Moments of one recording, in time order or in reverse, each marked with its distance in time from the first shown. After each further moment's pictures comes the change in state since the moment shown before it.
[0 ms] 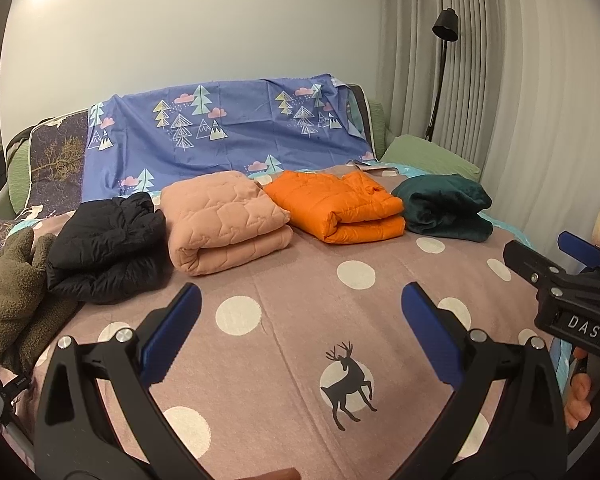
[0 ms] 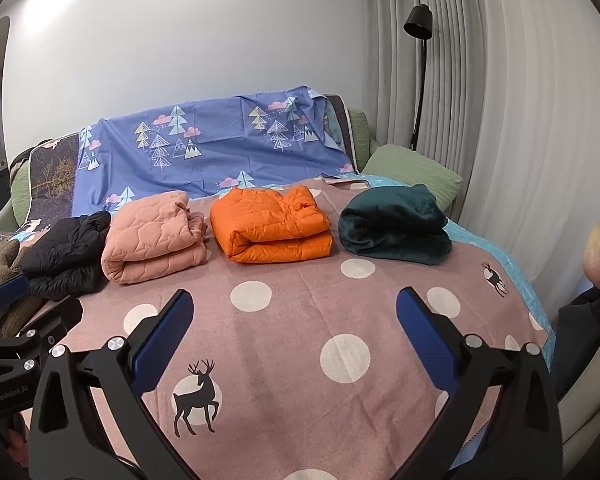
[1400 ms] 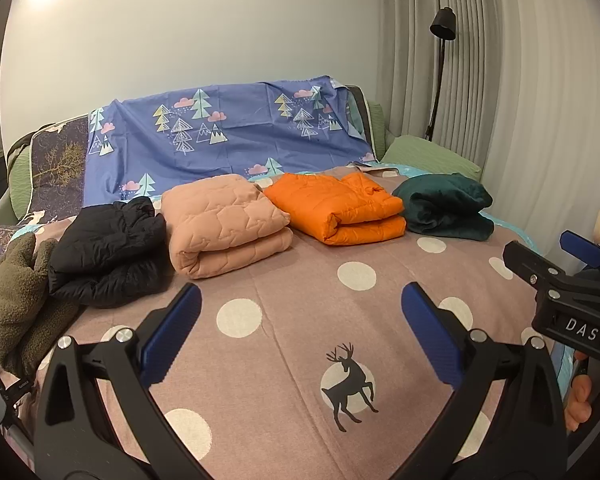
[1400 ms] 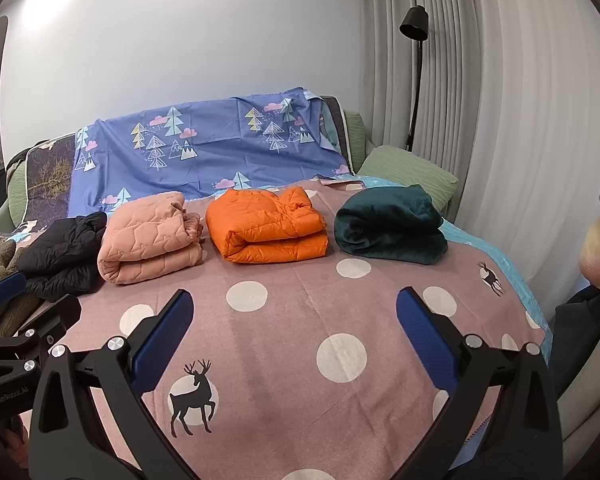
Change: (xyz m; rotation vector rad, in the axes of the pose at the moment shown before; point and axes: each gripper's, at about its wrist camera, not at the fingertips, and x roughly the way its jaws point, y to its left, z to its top) left arm 0.001 0.003 0.001 0.023 -0.007 0.004; right arm 0.000 0.000 -0.002 -0.006 -0.012 -0.016
